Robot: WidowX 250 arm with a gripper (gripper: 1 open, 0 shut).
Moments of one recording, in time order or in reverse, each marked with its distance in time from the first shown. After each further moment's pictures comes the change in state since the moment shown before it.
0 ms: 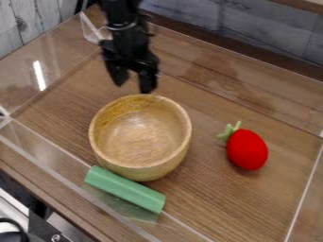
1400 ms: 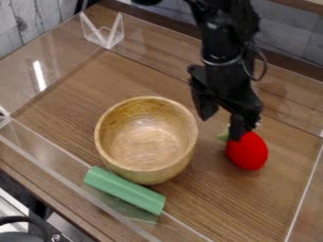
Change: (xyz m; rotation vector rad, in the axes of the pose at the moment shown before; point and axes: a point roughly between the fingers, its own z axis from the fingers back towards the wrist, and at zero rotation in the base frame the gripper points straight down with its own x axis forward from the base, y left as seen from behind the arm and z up) arm -0.018 -0.147 0.015 -0.067 -0.052 -0.251
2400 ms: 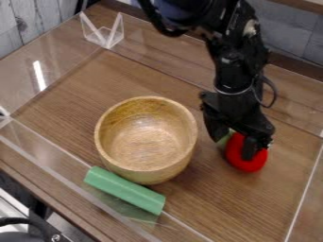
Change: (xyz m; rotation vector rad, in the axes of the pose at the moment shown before) arm 0.004 -0.005 -0.036 -0.017 0.010 0.081
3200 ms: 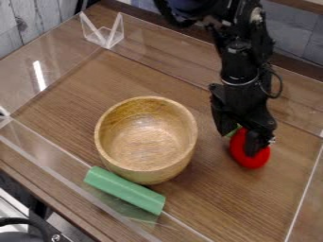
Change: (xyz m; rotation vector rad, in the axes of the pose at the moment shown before) arm 0.009 -0.006 0.001 -0.051 0.018 -0.178
